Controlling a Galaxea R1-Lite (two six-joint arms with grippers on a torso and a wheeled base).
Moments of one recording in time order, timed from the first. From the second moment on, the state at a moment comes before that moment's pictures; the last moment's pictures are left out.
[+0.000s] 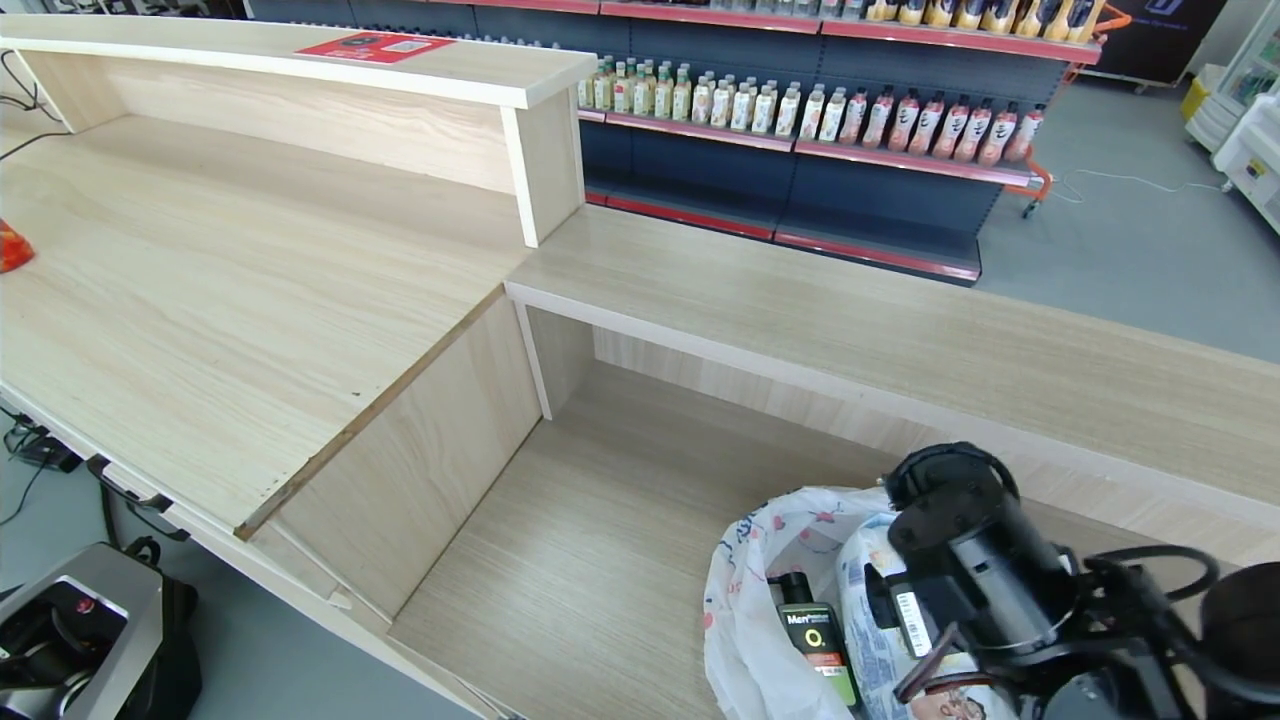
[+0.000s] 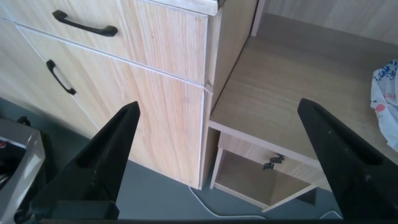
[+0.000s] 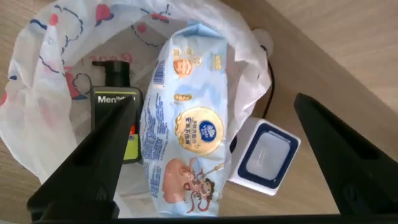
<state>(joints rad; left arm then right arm) 0.00 0.00 0.00 0.00 -0.02 0.00 0.83 1.61 -0.66 -0.11 -0.89 0.26</state>
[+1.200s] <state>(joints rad) -0.01 0.00 0.00 0.00 -0.02 0.00 0.71 1.08 -0.64 -0.10 -0.89 -0.15</state>
